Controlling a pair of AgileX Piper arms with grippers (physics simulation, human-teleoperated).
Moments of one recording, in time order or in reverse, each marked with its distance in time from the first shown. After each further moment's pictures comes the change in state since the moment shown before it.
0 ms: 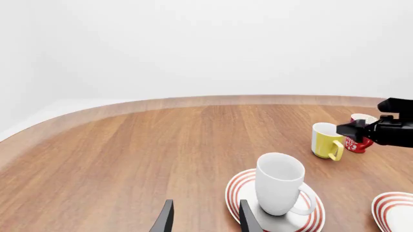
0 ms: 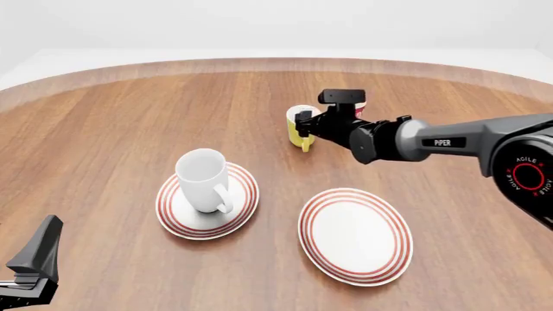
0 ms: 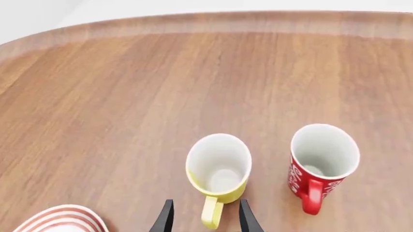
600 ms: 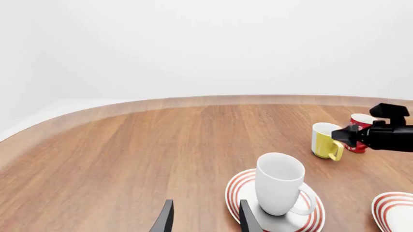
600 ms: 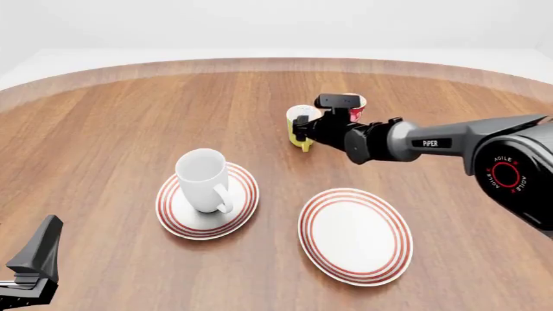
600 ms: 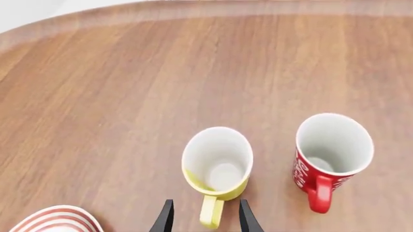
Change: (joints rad) left arm 0.000 0.000 0.000 0.000 0.000; right arm 0.002 0.058 -0.052 0.046 0.033
